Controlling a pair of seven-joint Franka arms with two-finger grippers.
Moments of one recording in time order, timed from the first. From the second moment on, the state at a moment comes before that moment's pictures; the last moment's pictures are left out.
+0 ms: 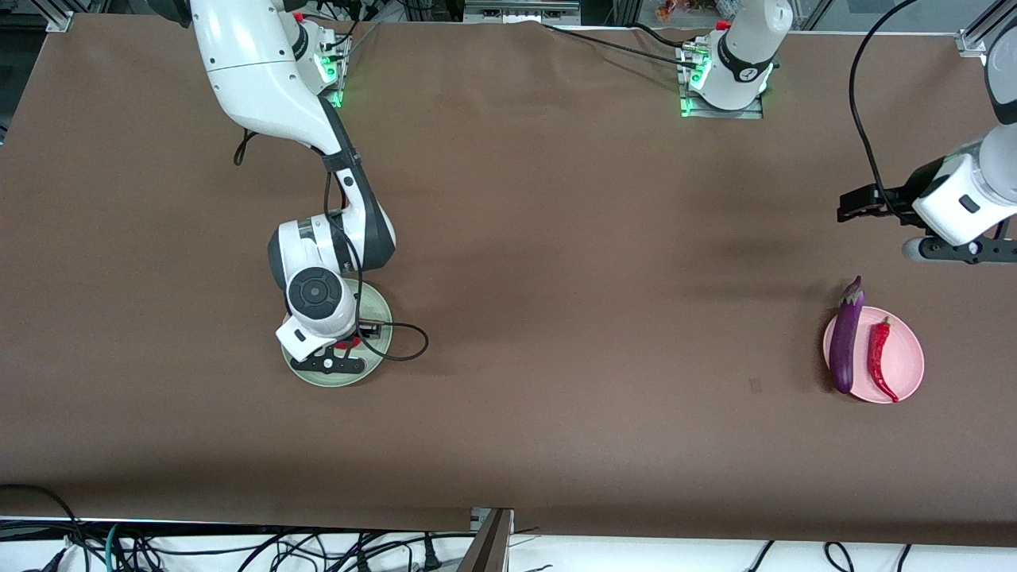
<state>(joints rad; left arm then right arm) 0.01 0.07 0.01 -1.68 -0.01 1.56 0.04 0.60 0.79 -0.31 -1.52 0.04 2.18 0.37</state>
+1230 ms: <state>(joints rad) 0.02 0.06 0.00 -1.62 -0.07 1.57 -0.03 0.52 0.25 -0.43 -1.48 0.04 1.56 0.12</state>
